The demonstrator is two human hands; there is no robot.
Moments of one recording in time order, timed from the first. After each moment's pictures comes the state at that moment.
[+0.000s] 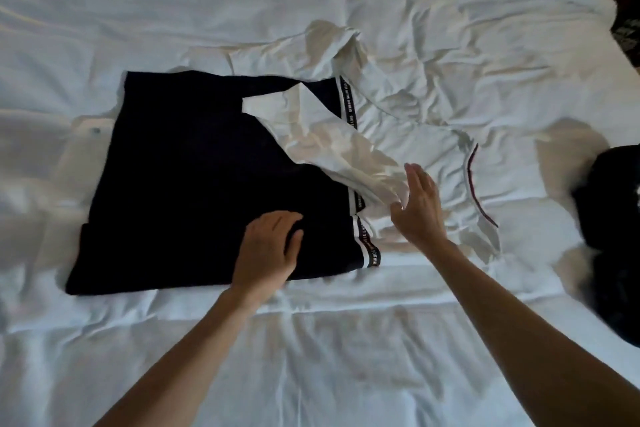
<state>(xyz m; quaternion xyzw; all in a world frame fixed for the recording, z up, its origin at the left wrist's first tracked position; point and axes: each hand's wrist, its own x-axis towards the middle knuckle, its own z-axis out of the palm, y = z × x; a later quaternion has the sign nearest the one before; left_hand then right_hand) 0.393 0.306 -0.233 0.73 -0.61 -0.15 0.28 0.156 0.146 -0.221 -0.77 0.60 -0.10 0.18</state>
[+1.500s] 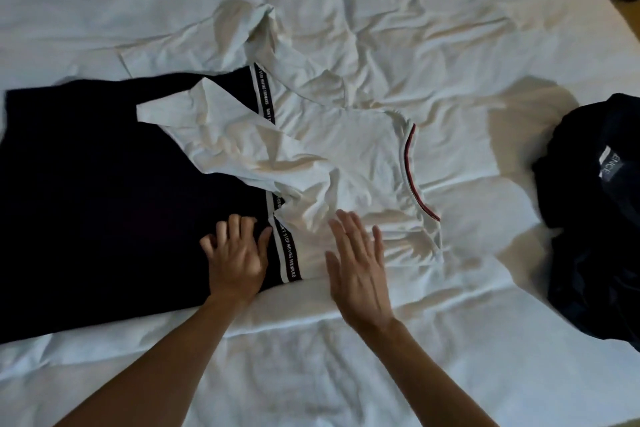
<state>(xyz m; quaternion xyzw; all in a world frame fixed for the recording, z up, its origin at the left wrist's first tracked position) 0.297 0.250 -0.286 0.82 -0.57 0.00 0.06 0.091 0.223 -0.244 -0.81 0.53 -0.18 0.18</state>
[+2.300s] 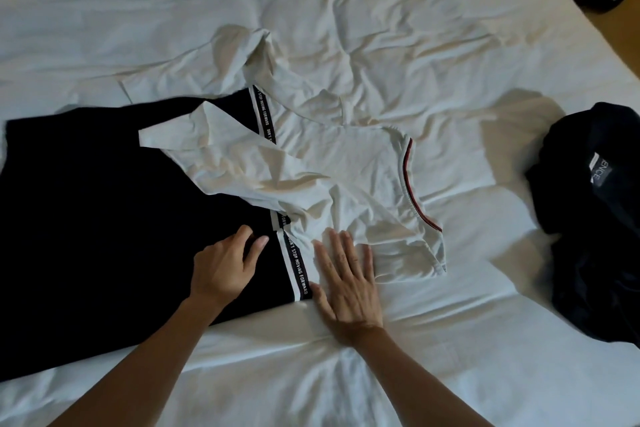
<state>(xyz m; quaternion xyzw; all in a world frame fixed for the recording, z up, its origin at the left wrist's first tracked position) 0.347 0.231 -0.268 0.74 -0.65 -0.08 0.13 0.102 0.228 -0.278 -0.84 0.51 0.01 0.17</state>
